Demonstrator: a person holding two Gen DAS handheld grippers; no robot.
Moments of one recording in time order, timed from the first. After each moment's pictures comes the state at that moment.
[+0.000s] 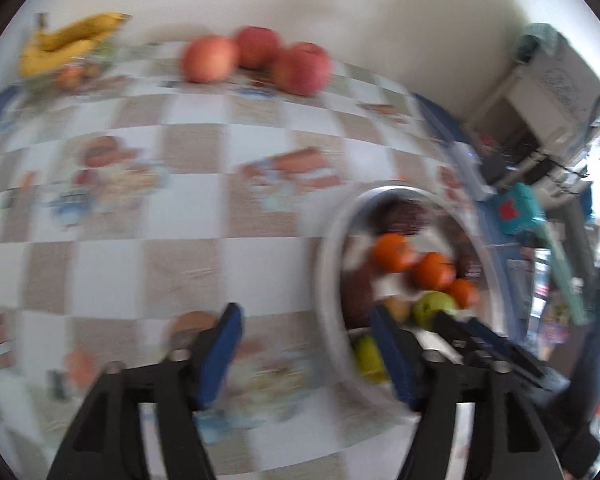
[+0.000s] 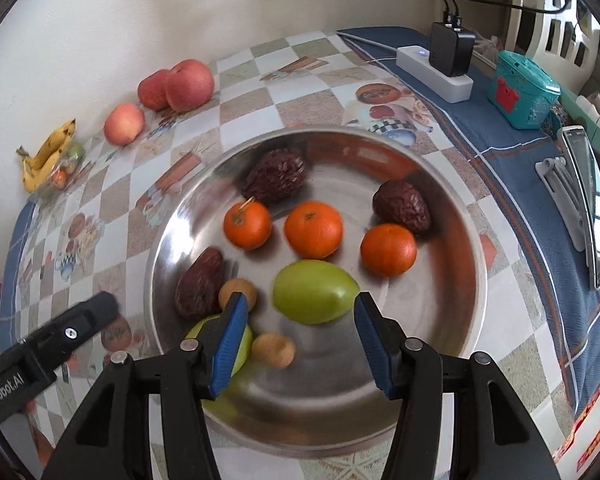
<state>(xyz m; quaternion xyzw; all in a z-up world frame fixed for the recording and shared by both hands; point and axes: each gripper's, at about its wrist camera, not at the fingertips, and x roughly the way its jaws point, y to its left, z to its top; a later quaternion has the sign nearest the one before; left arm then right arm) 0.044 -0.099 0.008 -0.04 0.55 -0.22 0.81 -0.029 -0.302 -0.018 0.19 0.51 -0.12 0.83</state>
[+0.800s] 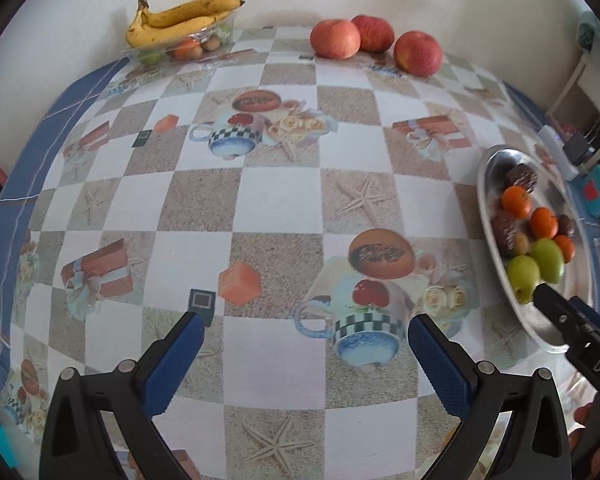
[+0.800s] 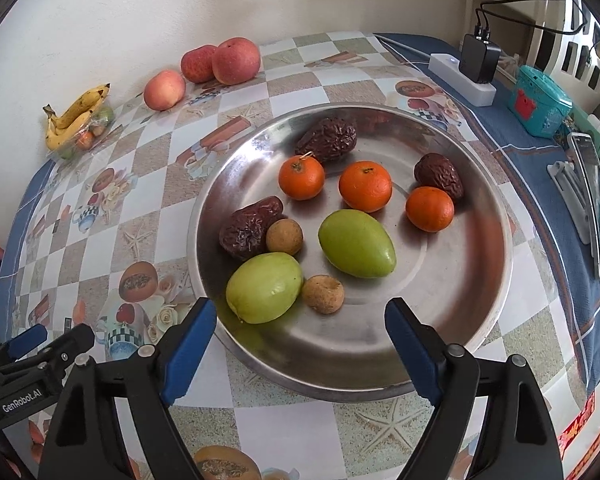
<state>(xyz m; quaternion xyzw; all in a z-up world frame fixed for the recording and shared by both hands) 0.006 -0.017 -0.015 0.03 0.56 -0.09 0.82 -0.050 -0.258 -0.020 0.15 0.51 -0.10 0.84</state>
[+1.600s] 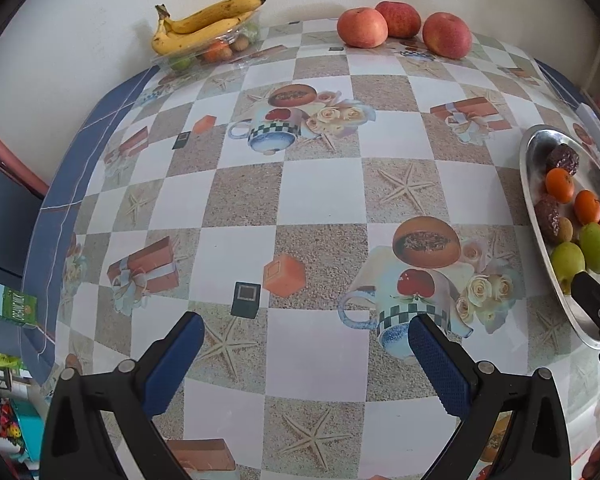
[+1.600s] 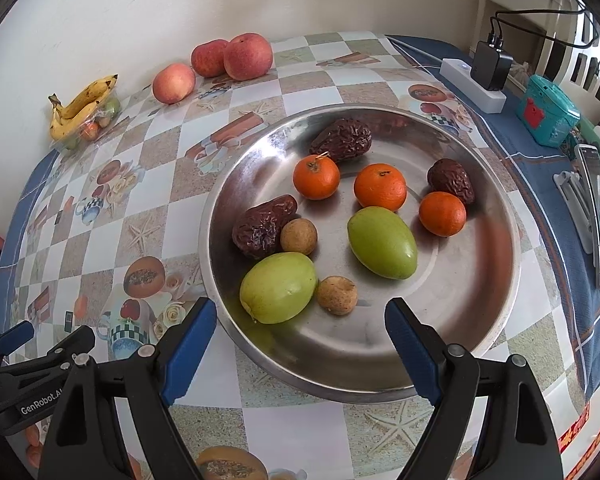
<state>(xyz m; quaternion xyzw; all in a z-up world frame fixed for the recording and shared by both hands) 0.005 -0.021 -0.016 0.10 0.57 -0.02 0.82 -0.045 -0.249 -0.019 0.14 0.51 -0.08 0.84</state>
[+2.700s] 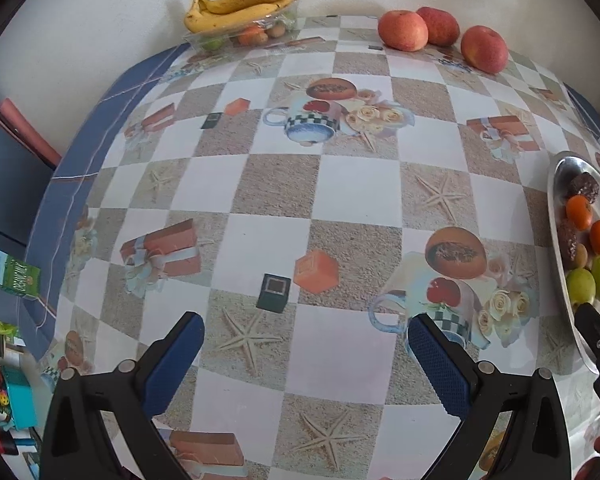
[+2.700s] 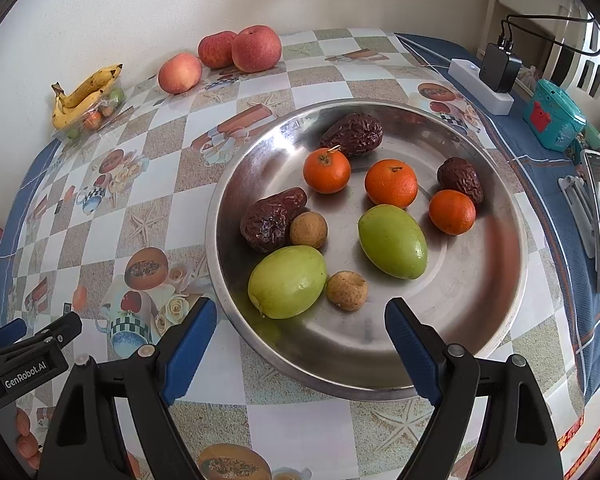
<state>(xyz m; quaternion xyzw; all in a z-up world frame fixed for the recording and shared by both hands) 0.009 0.000 -0.016 0.06 0.58 0.02 0.82 -0.043 -0.245 -0.021 0.13 0.52 -0.08 0.84</state>
